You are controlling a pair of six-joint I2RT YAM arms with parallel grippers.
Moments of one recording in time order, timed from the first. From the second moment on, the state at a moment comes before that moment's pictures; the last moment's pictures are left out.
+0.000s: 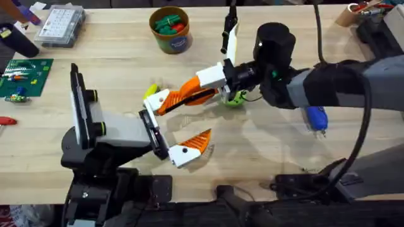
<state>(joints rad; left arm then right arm) -0.06 0.00 0.01 -0.09 1.05 -0.04 0.52 1.71 0.69 0.81 -1.32 1.27</state>
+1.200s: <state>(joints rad) -0.06 0.00 0.00 -0.09 1.03 -0.03 0.53 1.71 0.64 0.95 -1.24 1.36</state>
